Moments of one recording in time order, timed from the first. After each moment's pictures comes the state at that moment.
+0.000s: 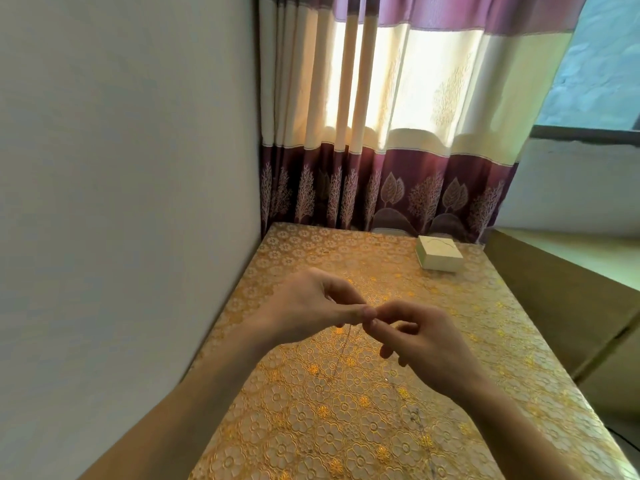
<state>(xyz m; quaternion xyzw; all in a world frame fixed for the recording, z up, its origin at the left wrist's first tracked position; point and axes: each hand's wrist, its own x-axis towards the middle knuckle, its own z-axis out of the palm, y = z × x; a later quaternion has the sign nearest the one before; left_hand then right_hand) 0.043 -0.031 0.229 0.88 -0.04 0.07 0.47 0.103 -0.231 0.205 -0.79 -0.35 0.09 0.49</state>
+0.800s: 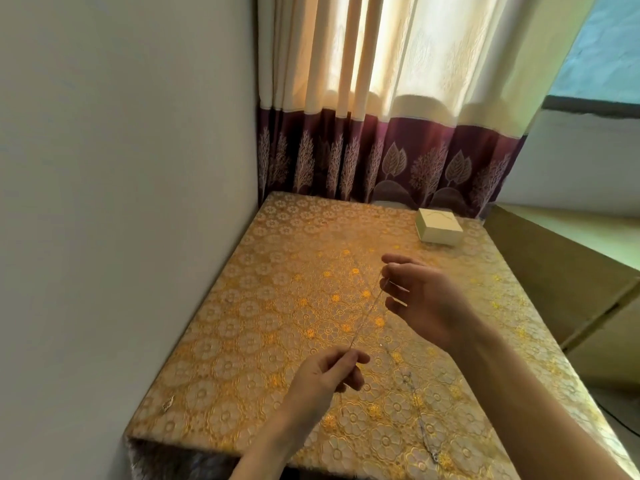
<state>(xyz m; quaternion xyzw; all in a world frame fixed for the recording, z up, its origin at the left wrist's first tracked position) 0.000 -0.103 0.090 0.64 0.16 0.03 0.76 0.139 -0.222 0.197 -0.60 -0.10 0.30 0.74</state>
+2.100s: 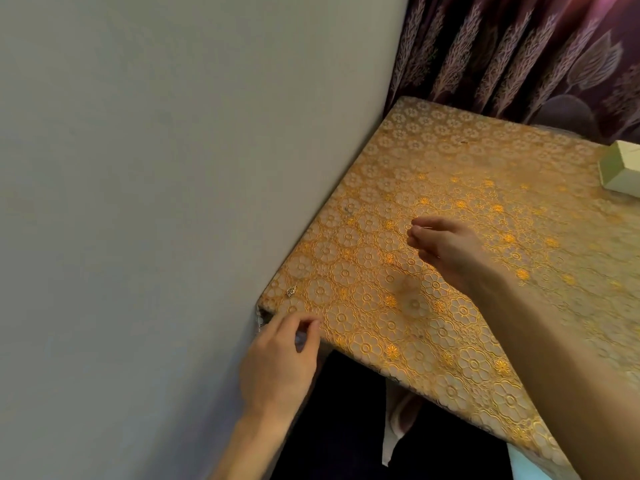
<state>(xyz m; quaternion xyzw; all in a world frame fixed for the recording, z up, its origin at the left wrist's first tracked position) -0.161 -0.031 0.030 0.83 0.46 0.22 0.23 0.130 -0.082 0.070 -0.69 -0.12 0.36 0.61</state>
